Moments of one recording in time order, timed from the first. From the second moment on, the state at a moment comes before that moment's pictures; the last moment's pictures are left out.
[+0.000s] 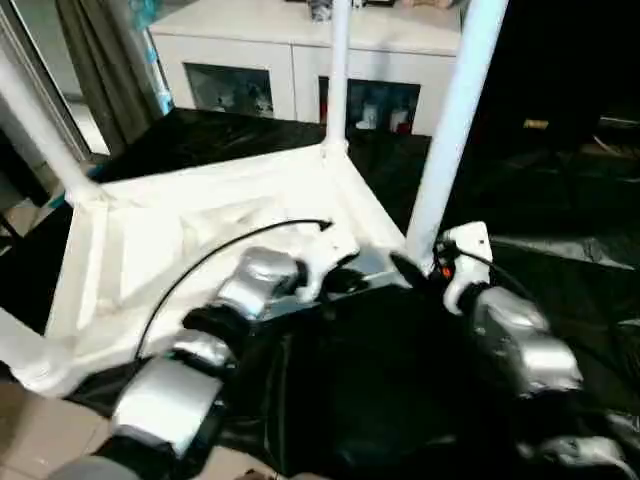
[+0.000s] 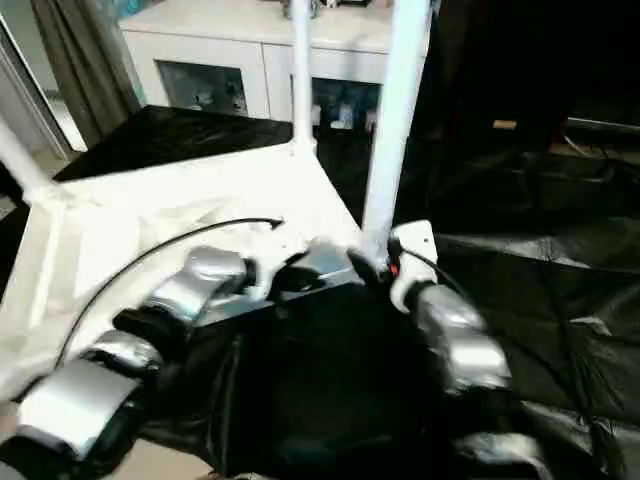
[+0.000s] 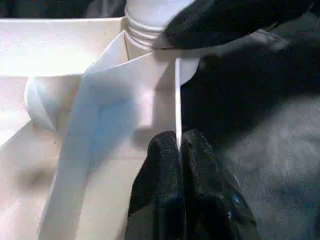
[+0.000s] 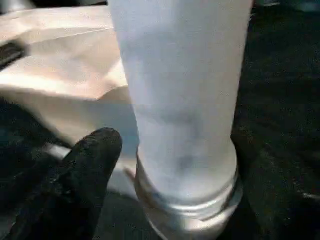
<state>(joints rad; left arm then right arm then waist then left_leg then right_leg) -0.82 0.12 -0.22 1.04 0.11 -0.06 -1.05 -0.35 -0.28 -0.01 0.39 0.21 0.22 0.70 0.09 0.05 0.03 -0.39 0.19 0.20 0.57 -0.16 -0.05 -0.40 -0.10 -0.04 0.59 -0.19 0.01</state>
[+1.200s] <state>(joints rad) -0.79 0.12 -0.23 0.97 0.10 0.01 -1.06 -0.35 -0.29 -0.01 0.42 0.23 0.23 0.70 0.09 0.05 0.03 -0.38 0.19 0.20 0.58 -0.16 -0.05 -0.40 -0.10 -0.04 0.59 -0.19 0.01</state>
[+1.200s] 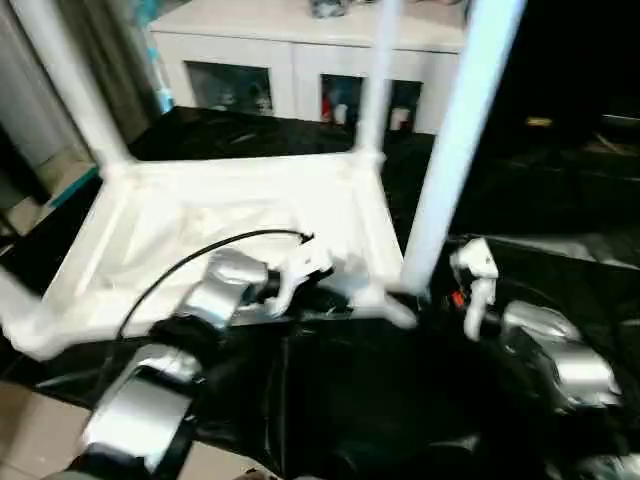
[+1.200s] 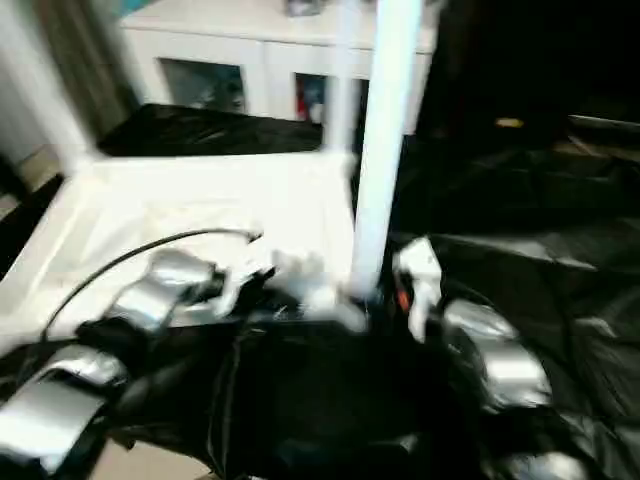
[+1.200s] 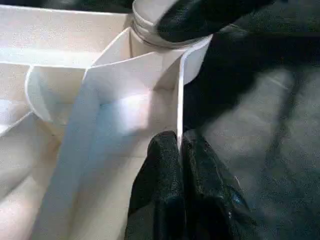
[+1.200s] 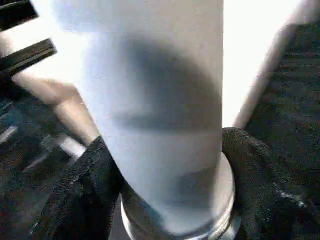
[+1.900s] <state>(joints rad) -0.83 0.08 -0.21 1.06 0.11 -0.03 -0.94 -0.40 -0.24 0.00 0.47 0.14 0.17 0.59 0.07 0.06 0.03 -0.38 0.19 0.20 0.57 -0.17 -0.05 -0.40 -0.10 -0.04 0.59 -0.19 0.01</state>
